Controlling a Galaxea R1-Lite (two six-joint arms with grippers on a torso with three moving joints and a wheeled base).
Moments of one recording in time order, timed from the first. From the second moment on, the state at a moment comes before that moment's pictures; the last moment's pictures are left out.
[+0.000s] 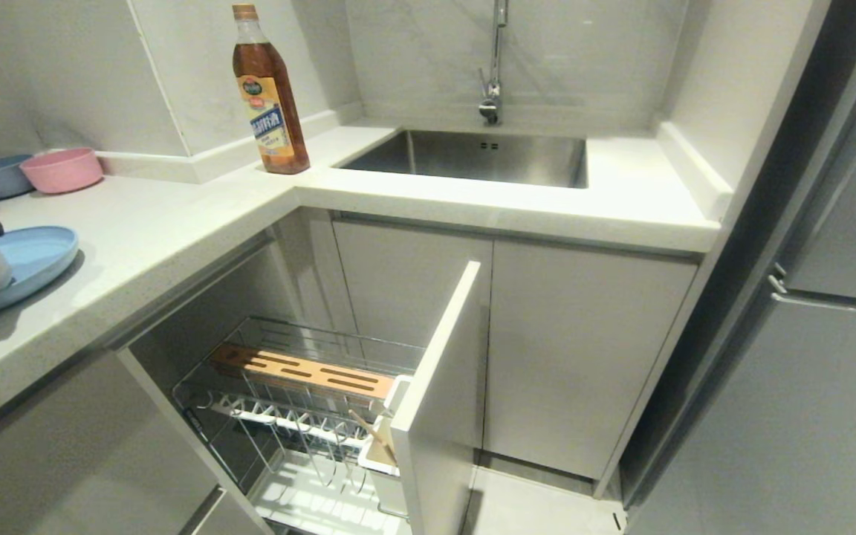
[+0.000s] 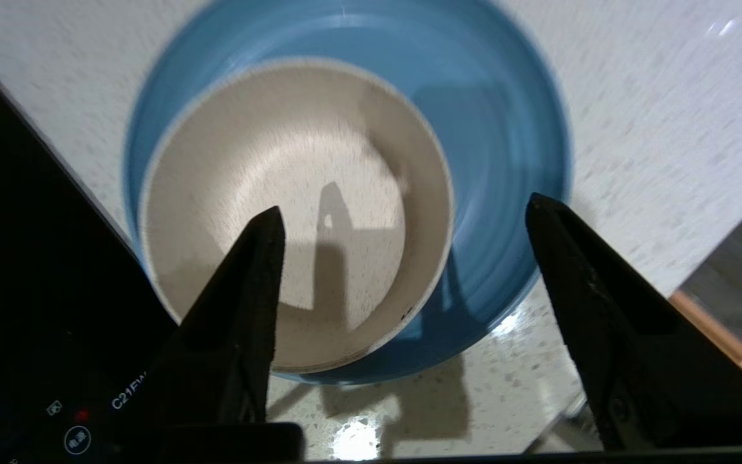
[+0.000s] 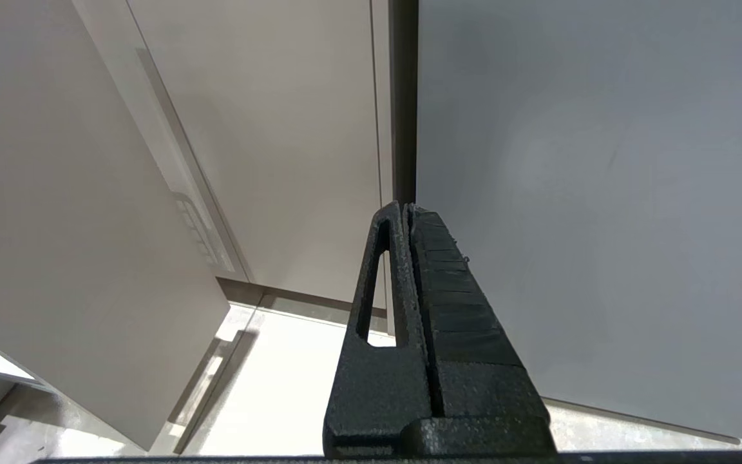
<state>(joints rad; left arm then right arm) 0.41 1.62 -1.83 0.82 0.15 -0.03 0.00 0.00 0.00 0.00 -0.01 0.04</state>
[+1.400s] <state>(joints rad) -0.34 1.50 -1.50 0.51 0.13 -0.36 0.00 0.00 0.00 0.00 -0.01 0.05</state>
